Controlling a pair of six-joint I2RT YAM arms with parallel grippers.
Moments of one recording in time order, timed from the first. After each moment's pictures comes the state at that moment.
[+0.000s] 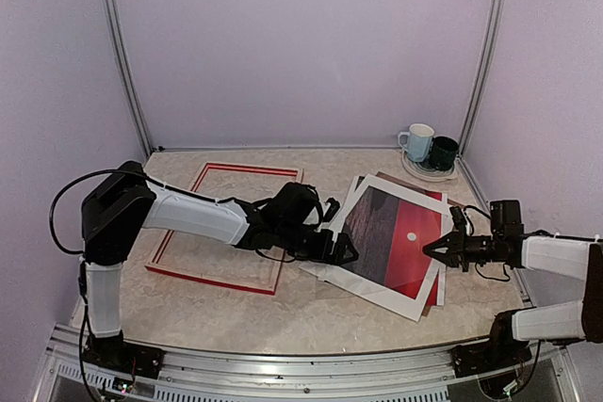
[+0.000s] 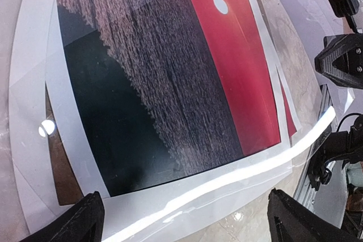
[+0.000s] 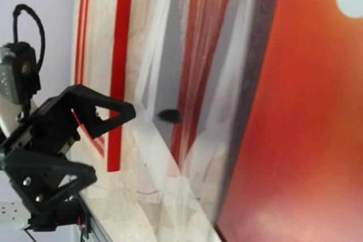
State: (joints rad) left arm -0.98 2.06 1.30 0.04 0.29 -0.60; right arm -0.03 1.14 0.36 -0.07 -0.95 0.54
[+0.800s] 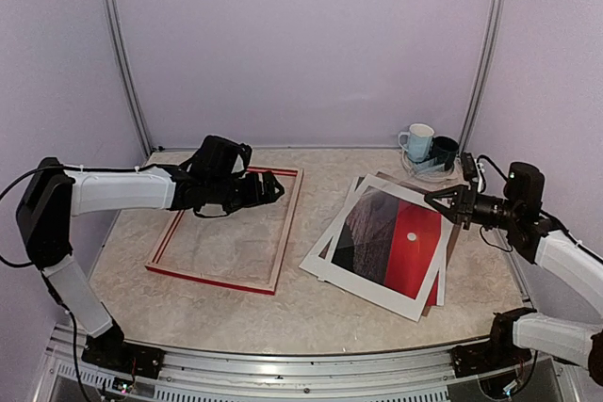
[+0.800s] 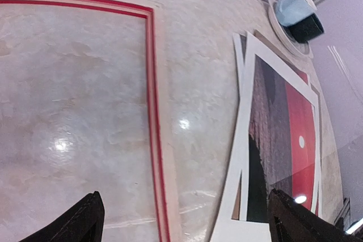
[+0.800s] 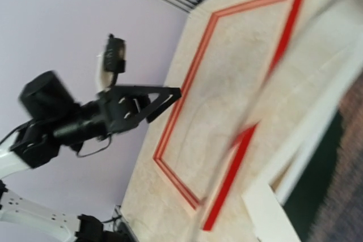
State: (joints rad) left arm -0.69 1.70 1.13 -0.07 0.05 -0.62; right arm 0.09 0.90 0.50 0.12 -0.93 0.80
